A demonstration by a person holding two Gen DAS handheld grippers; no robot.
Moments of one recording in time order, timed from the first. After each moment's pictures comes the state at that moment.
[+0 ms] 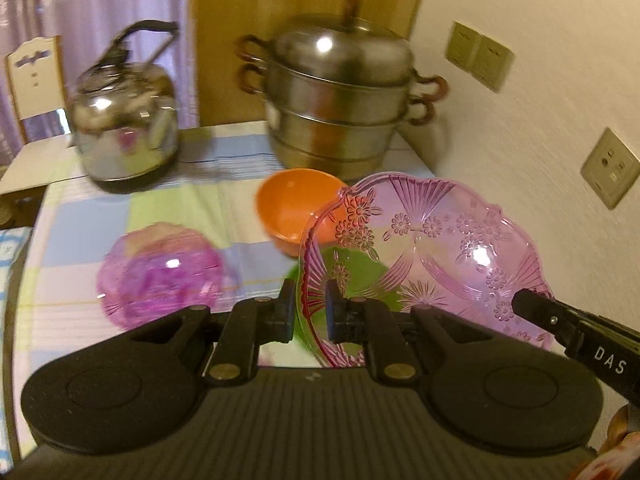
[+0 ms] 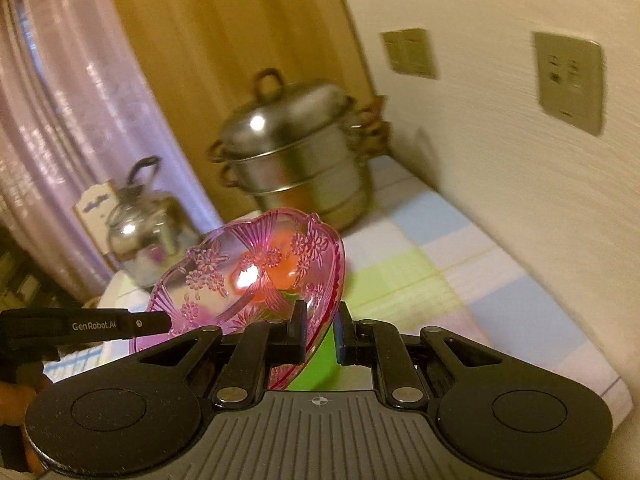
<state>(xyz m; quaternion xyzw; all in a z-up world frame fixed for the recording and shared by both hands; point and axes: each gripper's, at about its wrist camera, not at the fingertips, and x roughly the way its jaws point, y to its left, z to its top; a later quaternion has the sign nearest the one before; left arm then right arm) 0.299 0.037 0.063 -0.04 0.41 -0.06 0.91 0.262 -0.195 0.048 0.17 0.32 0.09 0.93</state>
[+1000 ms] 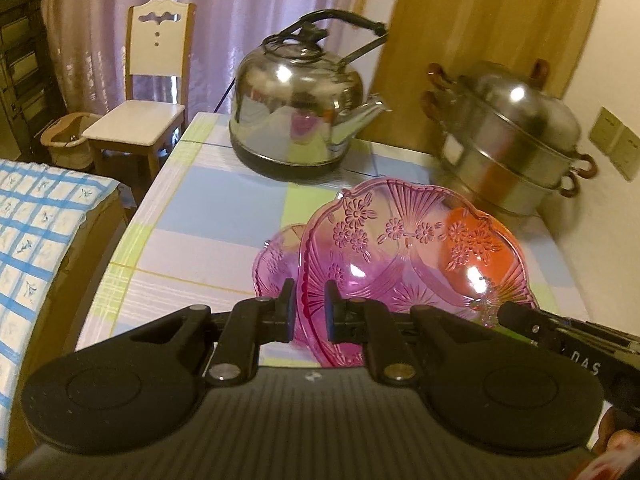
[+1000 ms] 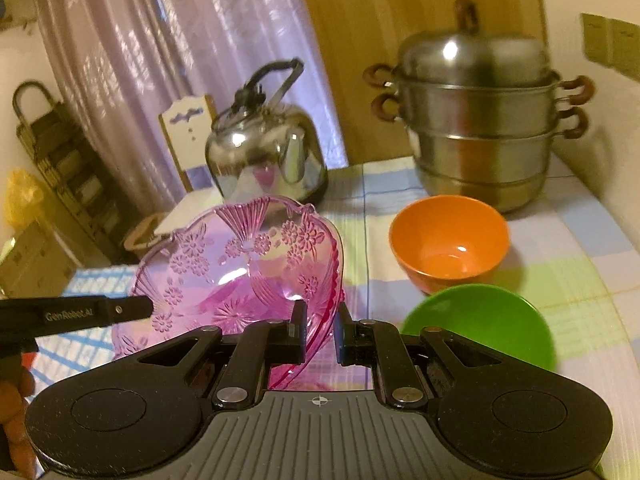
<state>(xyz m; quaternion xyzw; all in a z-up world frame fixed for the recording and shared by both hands) 0.293 0.208 -0.001 -0.13 0.37 0.08 0.92 0.336 -0.019 -0.015 0.07 0.35 0.24 0.90</state>
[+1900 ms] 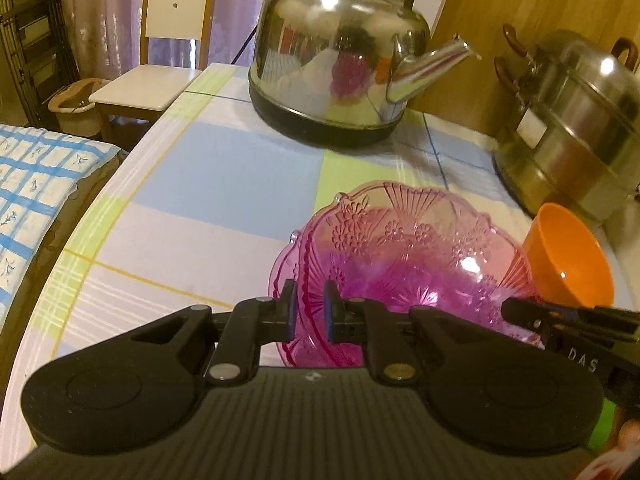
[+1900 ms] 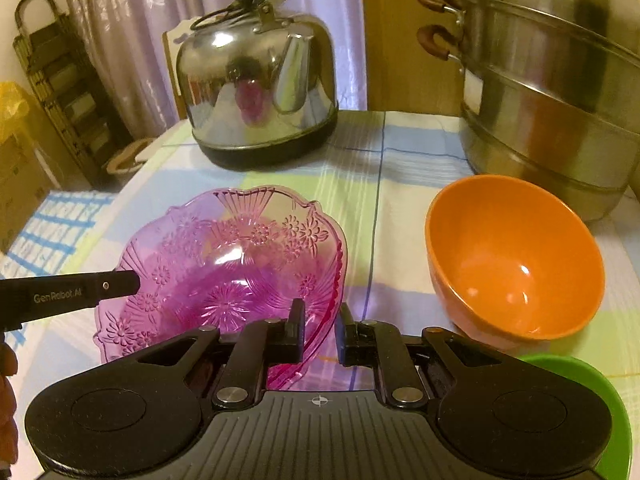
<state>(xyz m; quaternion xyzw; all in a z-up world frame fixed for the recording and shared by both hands) 0.375 0.240 -0.099 -0.15 0.40 0.12 0.90 0.440 0.036 -0.105 -0.03 0.39 0.27 0.88</state>
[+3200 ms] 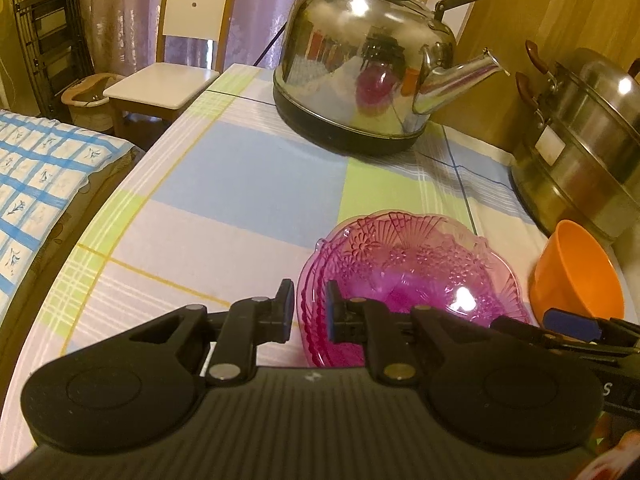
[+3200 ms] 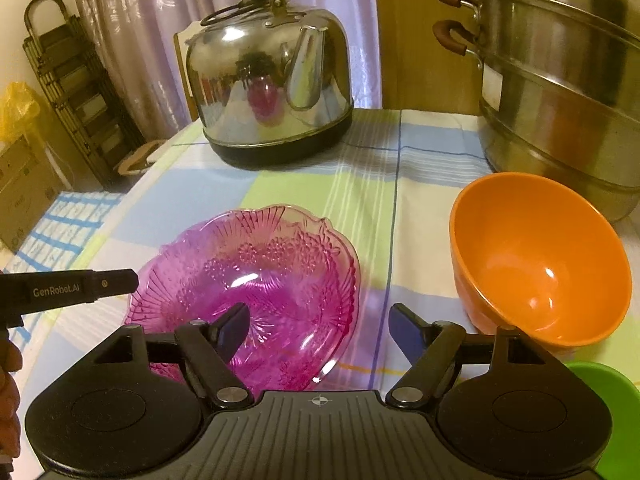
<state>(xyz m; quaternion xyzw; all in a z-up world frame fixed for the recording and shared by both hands) 0.370 0.258 -0.101 -0.17 0.39 0.14 0.90 0.447 0.043 -0.113 -0.02 0.39 0.28 0.87</state>
